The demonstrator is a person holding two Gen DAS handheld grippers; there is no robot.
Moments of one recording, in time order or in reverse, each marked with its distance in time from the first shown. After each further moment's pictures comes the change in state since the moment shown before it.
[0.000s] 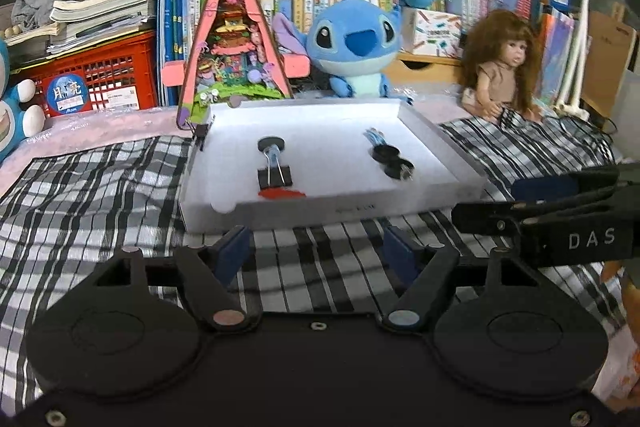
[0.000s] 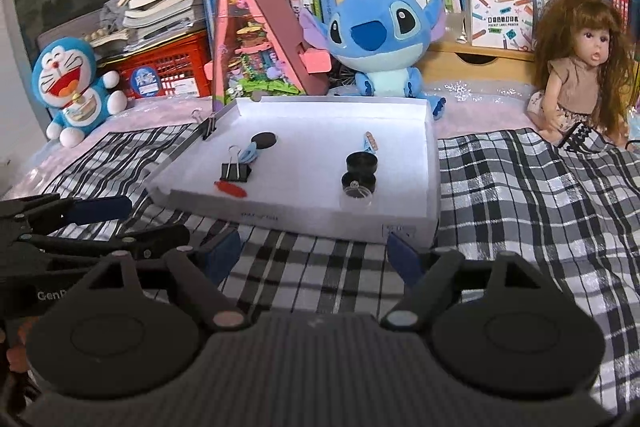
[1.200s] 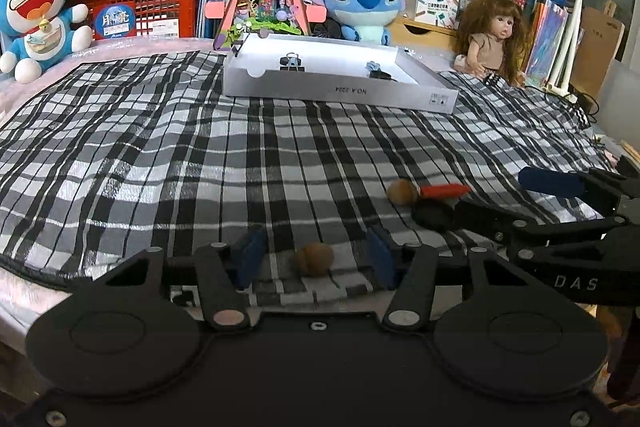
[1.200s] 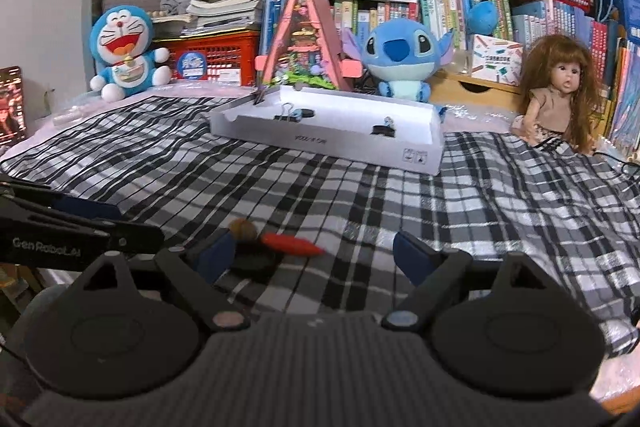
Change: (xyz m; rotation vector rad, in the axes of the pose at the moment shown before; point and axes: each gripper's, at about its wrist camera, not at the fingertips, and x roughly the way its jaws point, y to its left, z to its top) left arm -0.094 -0.005 -0.122 -0.100 0.039 0.019; right arm -0.074 0.048 -0.128 -0.157 -0.164 -0.028
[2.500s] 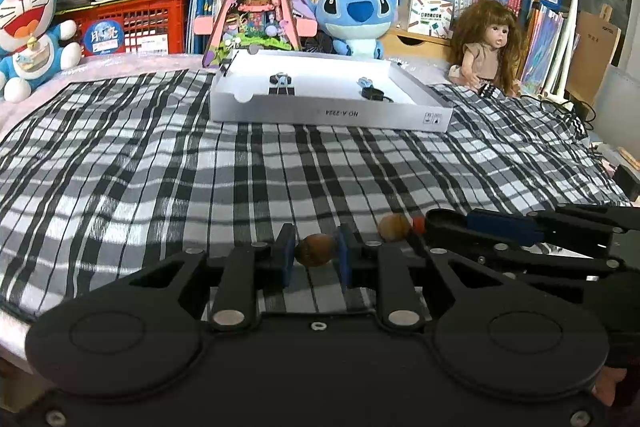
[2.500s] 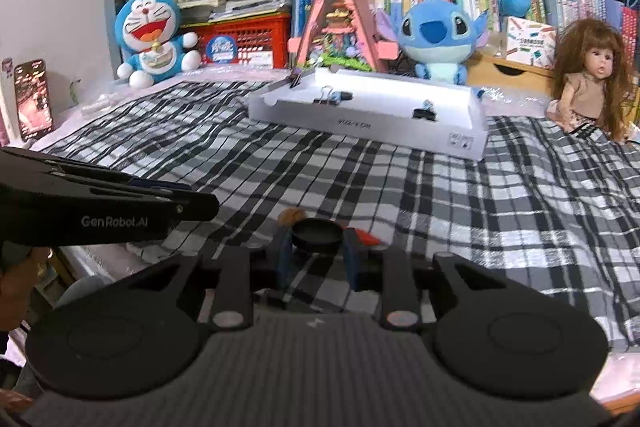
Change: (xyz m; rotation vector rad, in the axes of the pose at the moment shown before) left arm 0.009 -0.008 0.027 0.016 -0.020 -0.015; right arm 0.004 0.017 0.008 0.014 0.062 0.075
